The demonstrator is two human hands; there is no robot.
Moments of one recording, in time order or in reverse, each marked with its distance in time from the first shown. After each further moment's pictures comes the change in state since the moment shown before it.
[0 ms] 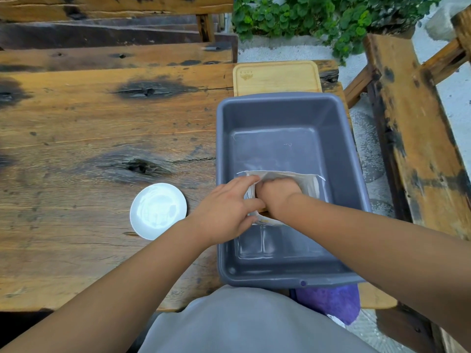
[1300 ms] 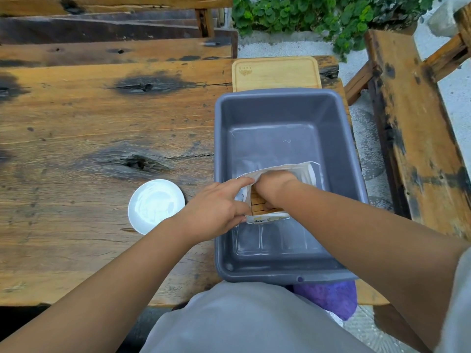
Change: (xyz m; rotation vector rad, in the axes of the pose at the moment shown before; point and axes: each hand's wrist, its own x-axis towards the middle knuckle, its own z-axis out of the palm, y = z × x) left_hand -0.011 -0.007 -0.005 -0.021 -0.052 0.030; right_hand 0.012 0.013 -0.023 0.069 -0.283 -0.061
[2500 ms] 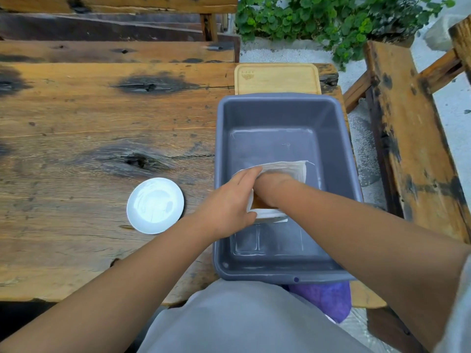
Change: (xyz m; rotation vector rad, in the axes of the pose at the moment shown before) left_hand 0.020 0.018 0.015 -0.353 0.128 -0.286; right_hand -0.007 -0.012 -0.008 0.038 -0.002 0.013
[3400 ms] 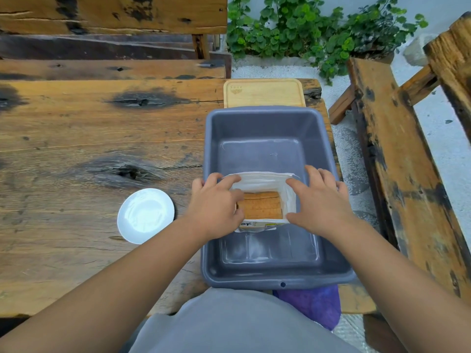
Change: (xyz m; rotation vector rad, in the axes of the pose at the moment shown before) left_hand 0.005 0.009 0.002 0.452 0.096 -0.026; right_hand -0.119 0.065 0.039 0.173 0.453 0.340
